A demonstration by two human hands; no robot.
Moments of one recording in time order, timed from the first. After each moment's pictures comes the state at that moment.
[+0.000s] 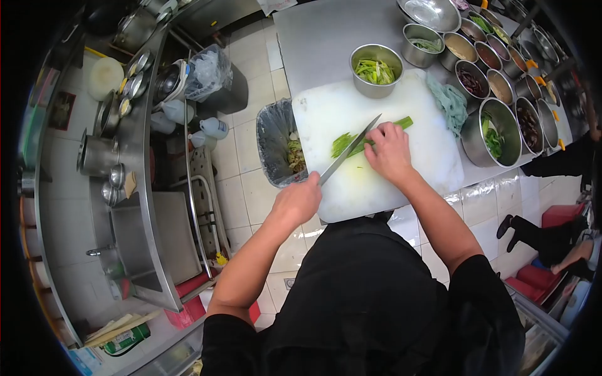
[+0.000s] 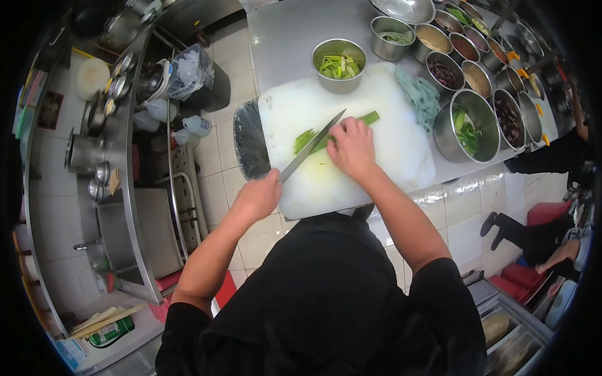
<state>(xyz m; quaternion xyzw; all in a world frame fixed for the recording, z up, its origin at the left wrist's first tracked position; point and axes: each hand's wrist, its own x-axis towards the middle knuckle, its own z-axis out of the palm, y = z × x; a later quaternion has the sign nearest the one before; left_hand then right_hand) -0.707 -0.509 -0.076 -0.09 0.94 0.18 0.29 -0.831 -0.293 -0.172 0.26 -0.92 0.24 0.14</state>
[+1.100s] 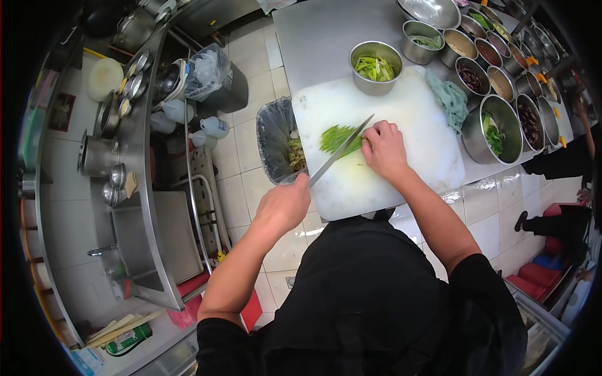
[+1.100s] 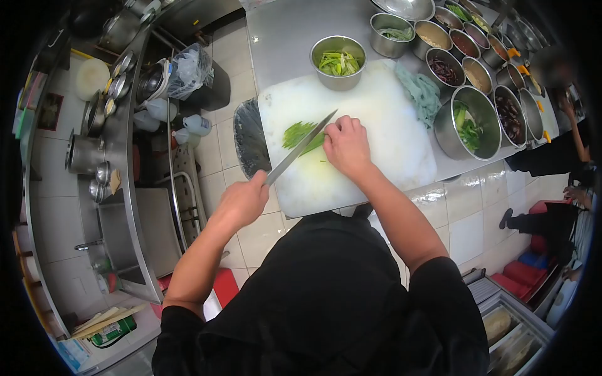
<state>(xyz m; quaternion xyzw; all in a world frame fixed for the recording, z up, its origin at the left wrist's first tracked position) -0.697 -0.519 -0.041 -0.09 0.93 0.15 0.31 -0.828 -0.304 -0.184 0.28 -0.91 0.26 0.14</state>
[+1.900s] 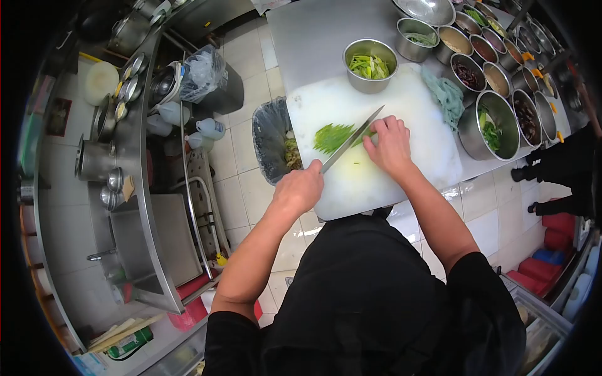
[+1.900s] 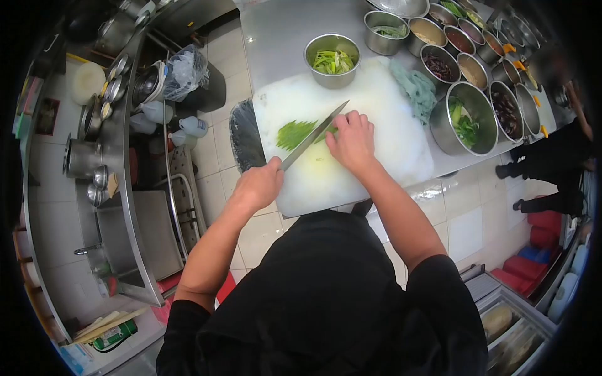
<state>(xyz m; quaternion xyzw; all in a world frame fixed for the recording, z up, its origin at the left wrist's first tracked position) -0.728 -0.499 -0.070 -0.08 0.94 0.17 0.29 -0.831 -0.294 -0.167 0.19 -0.94 0.25 0.11</state>
